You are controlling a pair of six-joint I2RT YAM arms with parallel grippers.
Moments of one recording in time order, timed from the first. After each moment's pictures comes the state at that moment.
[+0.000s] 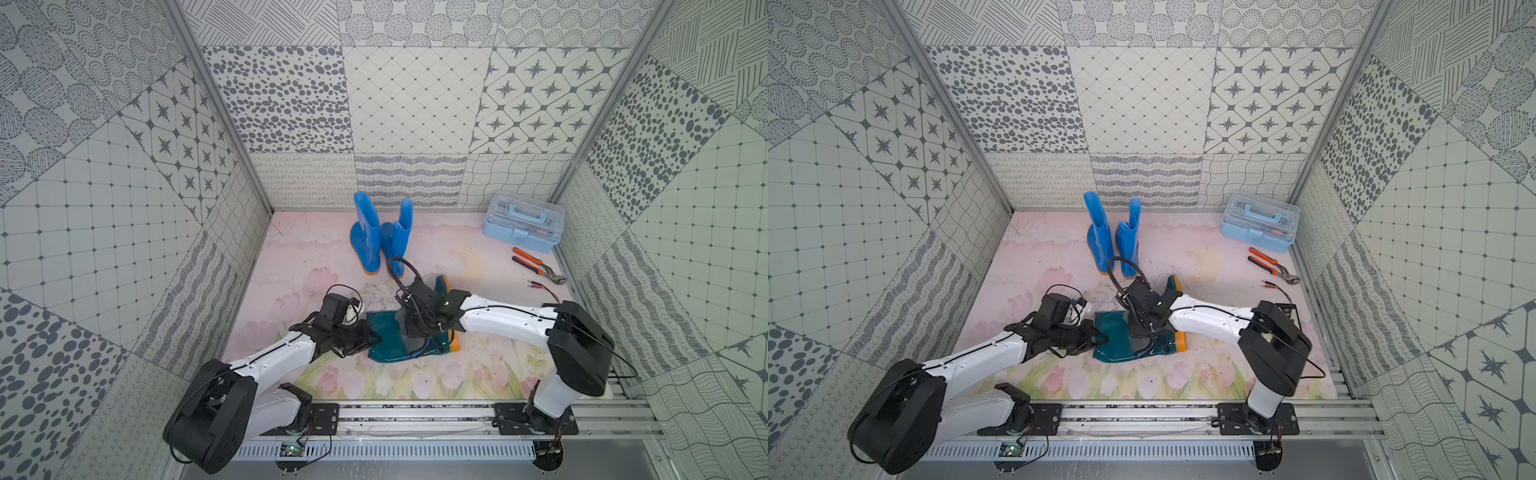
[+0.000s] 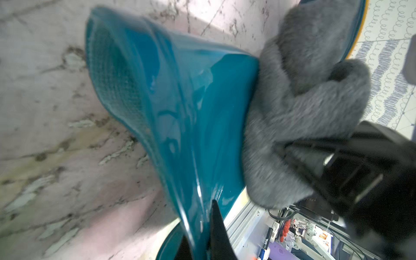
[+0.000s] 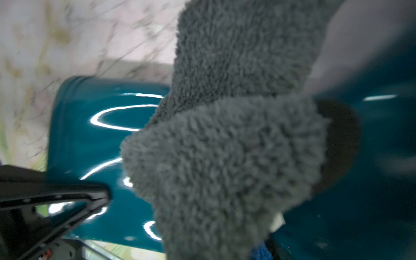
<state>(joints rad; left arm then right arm) -0.46 1.18 0.40 -0.16 0.63 -0.79 1.02 1.75 1.17 -0.54 -0.06 0.81</state>
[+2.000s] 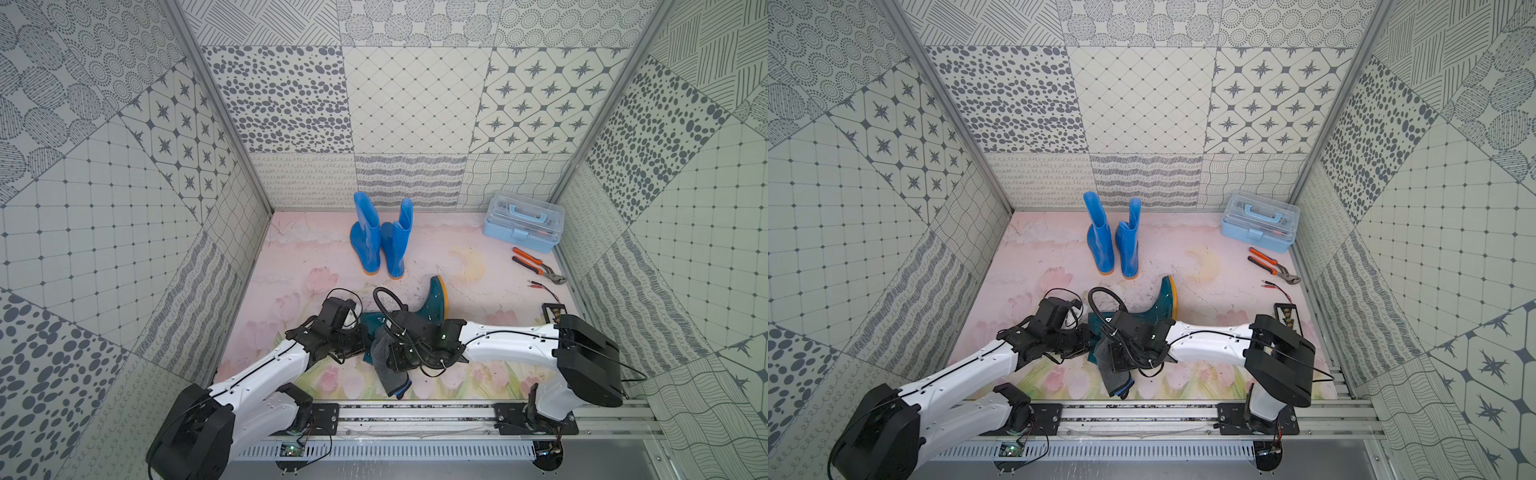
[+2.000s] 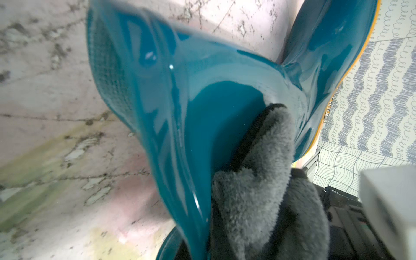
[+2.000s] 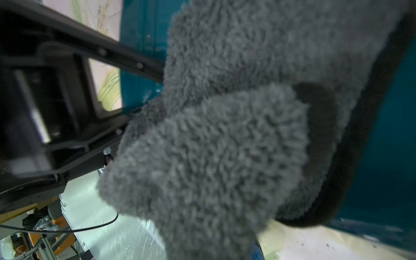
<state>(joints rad) -0.52 1.03 0.41 -0.32 0.48 -0.79 1.17 1.63 0.97 -0.33 -0.20 0.92</state>
